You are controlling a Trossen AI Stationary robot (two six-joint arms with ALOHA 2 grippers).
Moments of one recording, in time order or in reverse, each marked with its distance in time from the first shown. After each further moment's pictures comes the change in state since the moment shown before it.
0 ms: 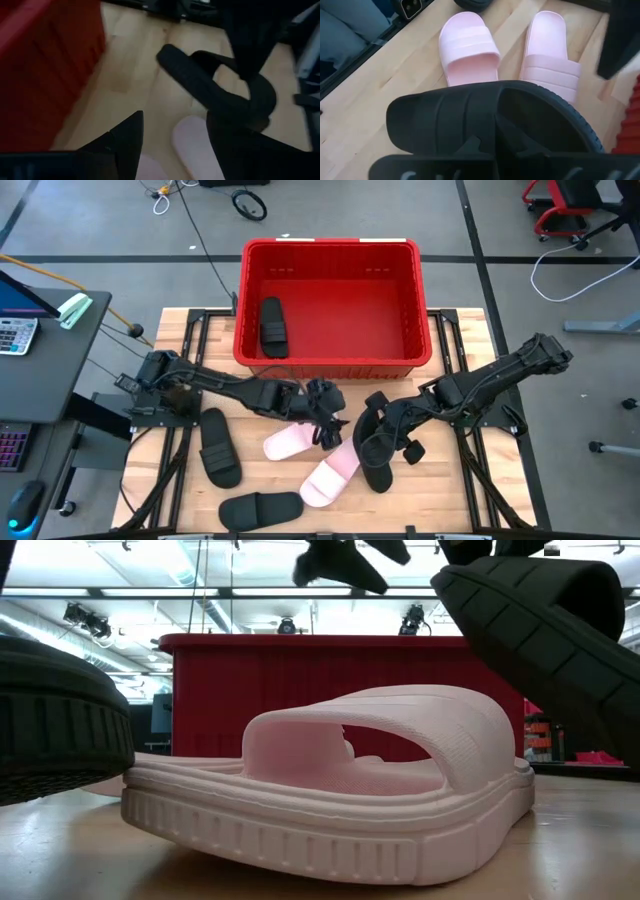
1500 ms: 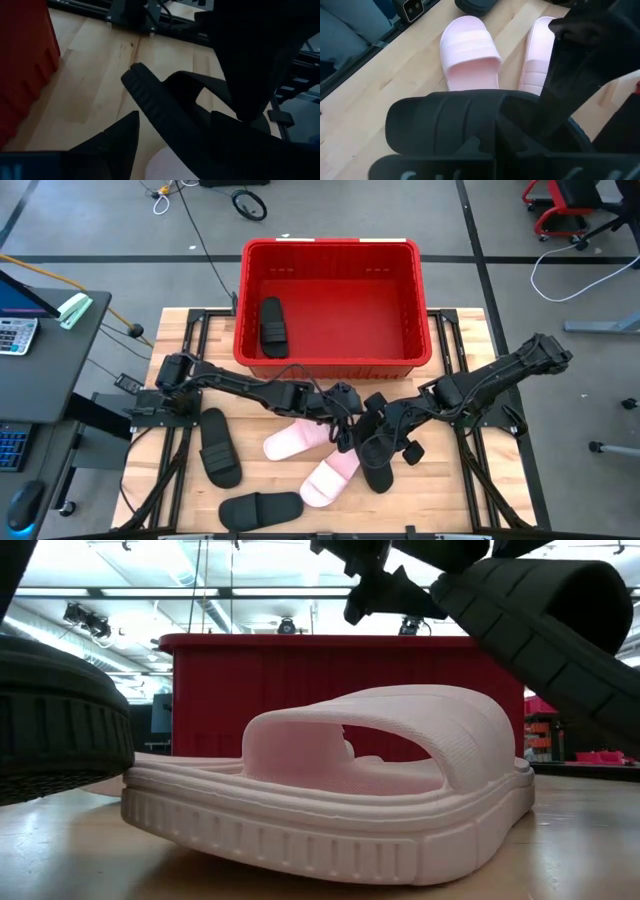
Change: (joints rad) left arm 0.057 0.140 0.000 0.277 0.168 0.036; right arm 0.001 0.002 -0.003 0.027 -0.008 -0.016
